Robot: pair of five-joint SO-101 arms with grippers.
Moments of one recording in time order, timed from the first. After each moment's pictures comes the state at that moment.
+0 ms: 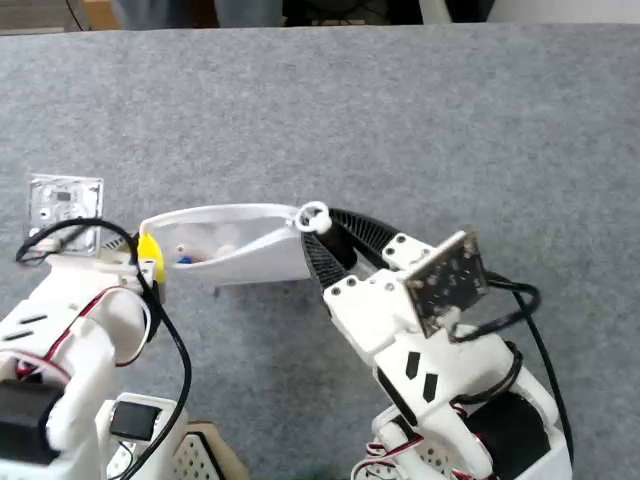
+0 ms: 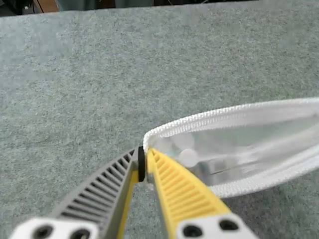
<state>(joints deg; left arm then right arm) 3.6 -64.0 26.9 89.4 0.9 -32.5 -79.6 41.1 55.3 4.4</state>
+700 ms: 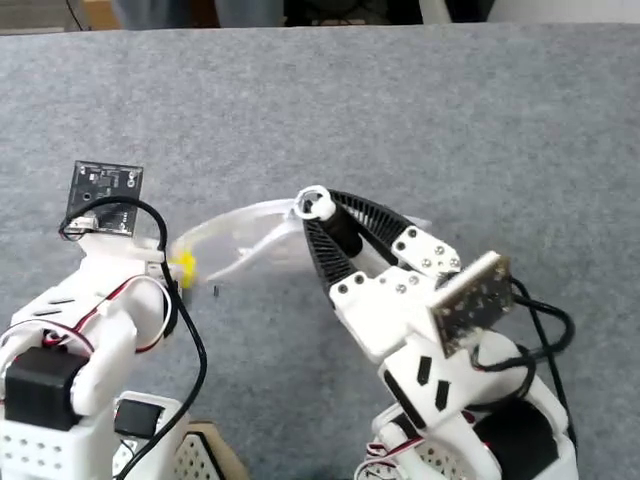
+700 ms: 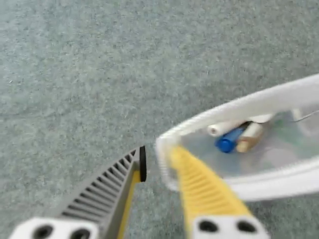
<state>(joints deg) 4.3 -62.9 27.9 91.7 1.1 -32.3 -79.6 39.3 50.4 6.4</state>
